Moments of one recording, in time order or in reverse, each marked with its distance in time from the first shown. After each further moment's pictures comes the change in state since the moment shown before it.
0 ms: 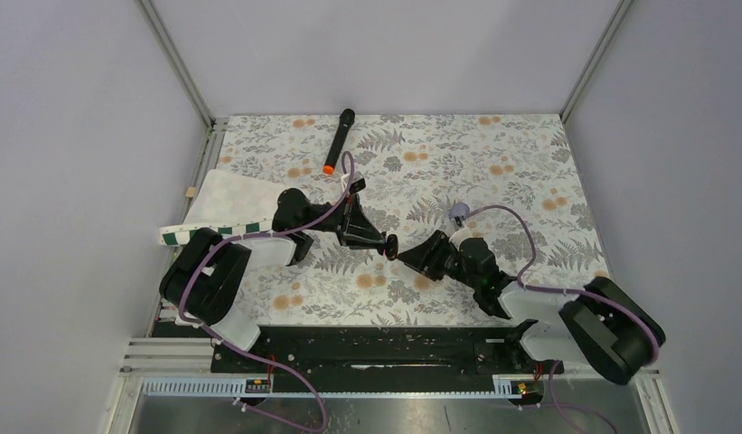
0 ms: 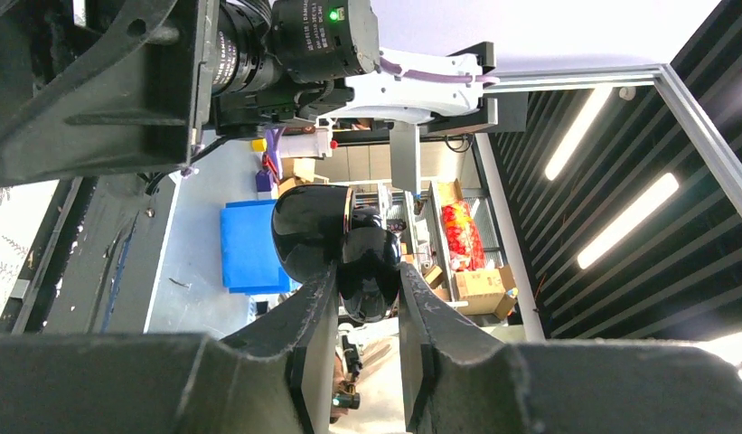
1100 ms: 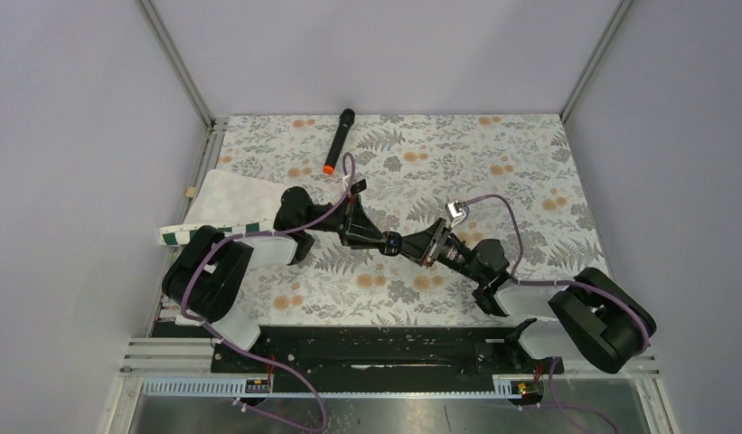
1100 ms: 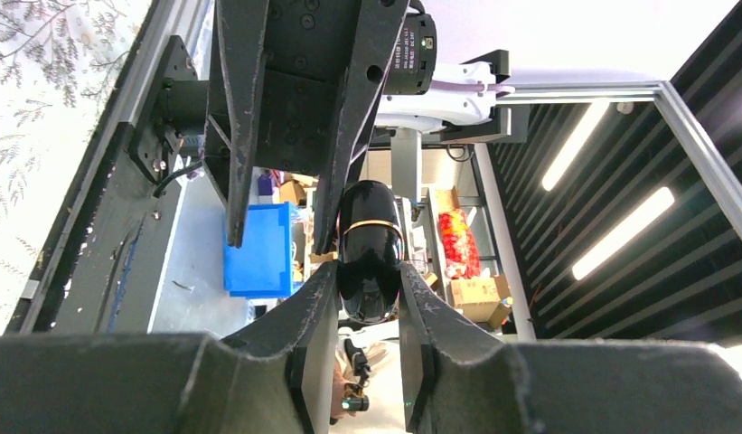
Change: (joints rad) left arm 0.000 0.029 0.007 -0.018 -0.015 0.009; right arm 0.000 0.153 0.026 0.687 -0.228 0.241
